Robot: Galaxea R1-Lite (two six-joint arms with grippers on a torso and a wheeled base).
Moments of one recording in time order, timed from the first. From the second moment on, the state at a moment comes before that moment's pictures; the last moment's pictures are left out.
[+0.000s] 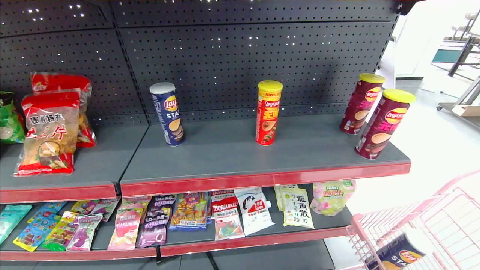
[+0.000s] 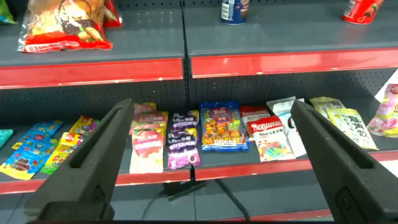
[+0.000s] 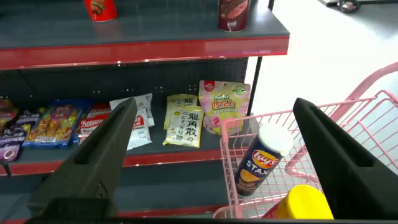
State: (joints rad) left arm -0.01 0.00 0.00 0.01 0.01 0.01; right arm 0.00 0.00 0.00 0.00 0.00 0.00
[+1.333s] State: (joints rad) left arm -0.01 0.00 0.00 0.01 0.01 0.00; right arm 0.00 0.00 0.00 0.00 0.00 0.00
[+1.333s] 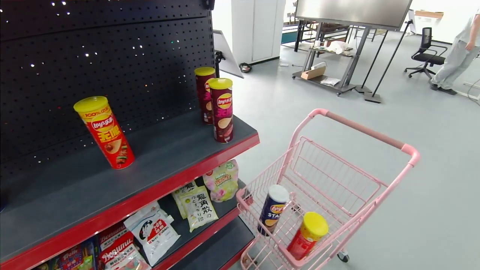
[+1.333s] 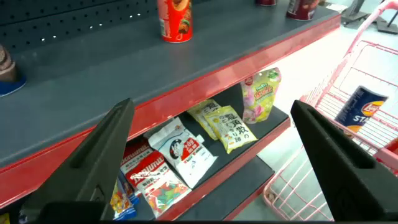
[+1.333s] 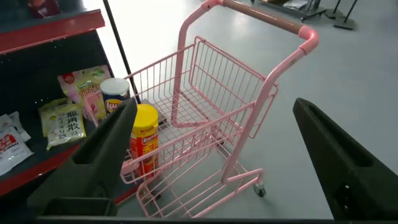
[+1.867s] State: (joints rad) left arm -0.01 0.00 0.00 0.01 0.01 0.00; right arm 0.00 0.00 0.00 0.00 0.00 0.00
